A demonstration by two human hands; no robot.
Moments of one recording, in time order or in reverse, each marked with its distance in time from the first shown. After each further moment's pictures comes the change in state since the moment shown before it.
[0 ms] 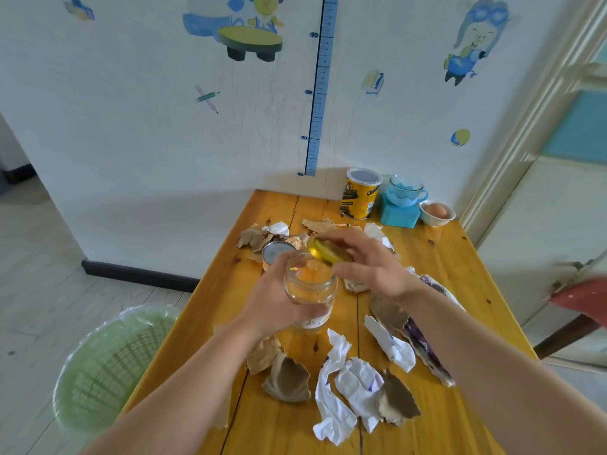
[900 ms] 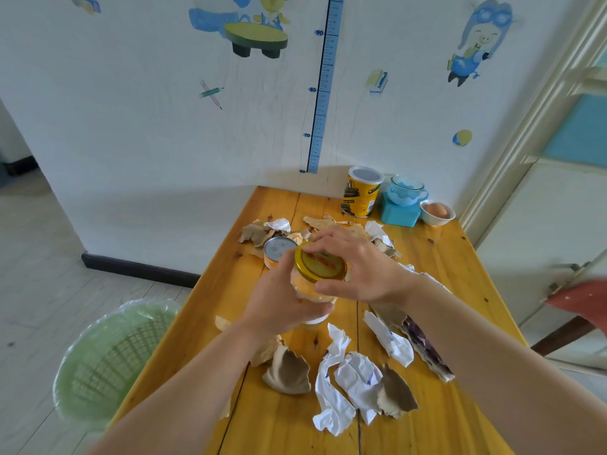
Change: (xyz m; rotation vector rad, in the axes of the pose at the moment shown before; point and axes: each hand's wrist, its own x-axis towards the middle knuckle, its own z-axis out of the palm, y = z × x) left_hand -0.007 0.000 0.009 0.087 0.072 0.117; right_hand 0.004 -0.003 0.007 -0.483 -0.099 -0.202
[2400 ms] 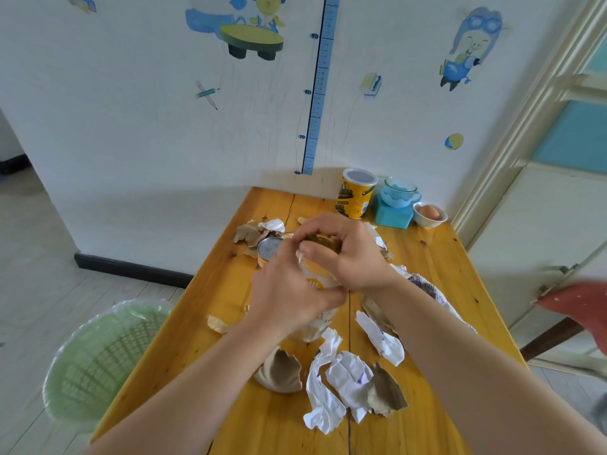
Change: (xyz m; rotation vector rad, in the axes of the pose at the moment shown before) left_hand -0.003 0.057 0.001 0.151 0.189 -0.064; right_hand 0.011 -0.039 -0.007 0.309 0.378 0.034
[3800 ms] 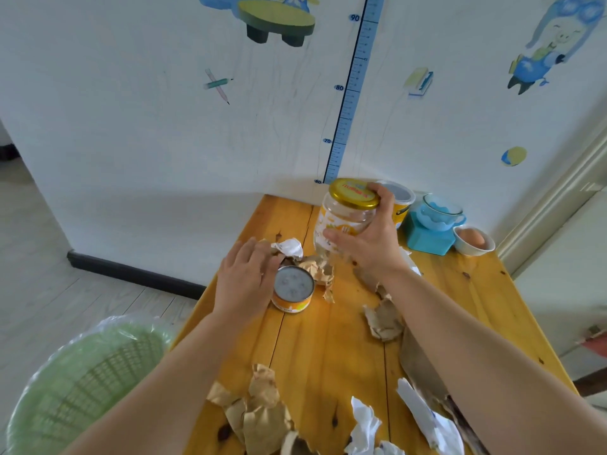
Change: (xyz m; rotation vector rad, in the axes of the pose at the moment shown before) left_hand 0.106 -0.147 0.008 0.412 0.033 -0.053; right_hand 0.086 0.108 0.017 0.106 0.281 0.331
